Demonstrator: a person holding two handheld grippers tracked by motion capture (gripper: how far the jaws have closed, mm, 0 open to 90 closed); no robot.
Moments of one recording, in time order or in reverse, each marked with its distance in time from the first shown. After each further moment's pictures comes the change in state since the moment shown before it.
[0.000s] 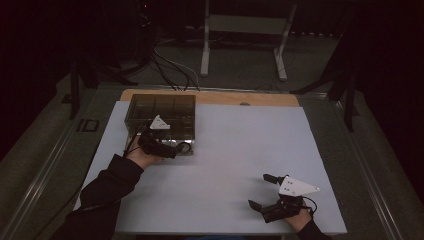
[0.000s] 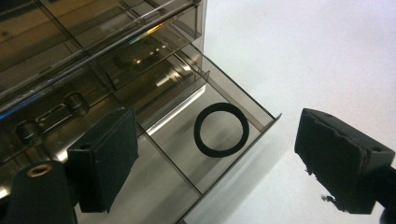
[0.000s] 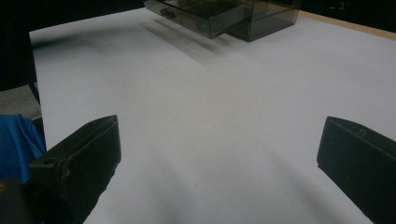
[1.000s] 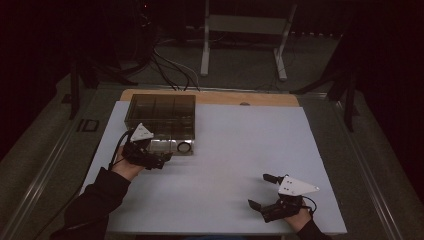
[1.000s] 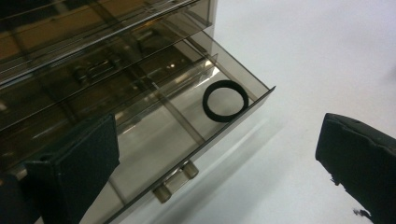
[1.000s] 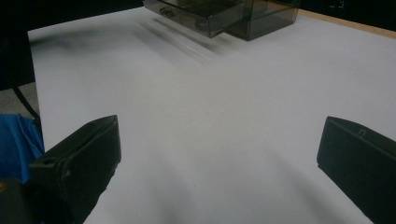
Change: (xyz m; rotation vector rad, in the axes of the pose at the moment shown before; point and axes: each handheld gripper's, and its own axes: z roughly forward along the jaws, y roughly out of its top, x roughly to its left) left arm -0.002 -0.035 -0.037 -0.090 0.050 -0.042; right arm 0.000 0.000 0.001 0.003 -0.001 0.003
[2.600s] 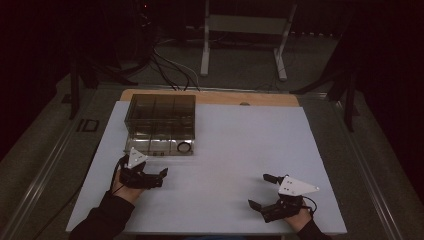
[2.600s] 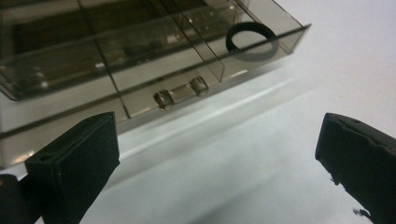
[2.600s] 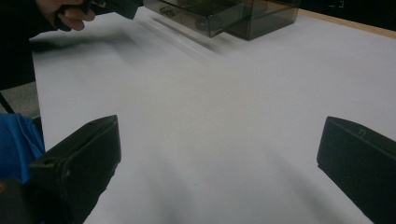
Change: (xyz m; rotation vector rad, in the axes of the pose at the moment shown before) left arm -0.025 -0.065 0.005 -0.035 0.160 -0.127; right arm 0.000 0.000 -0.001 0.002 0.001 0.000
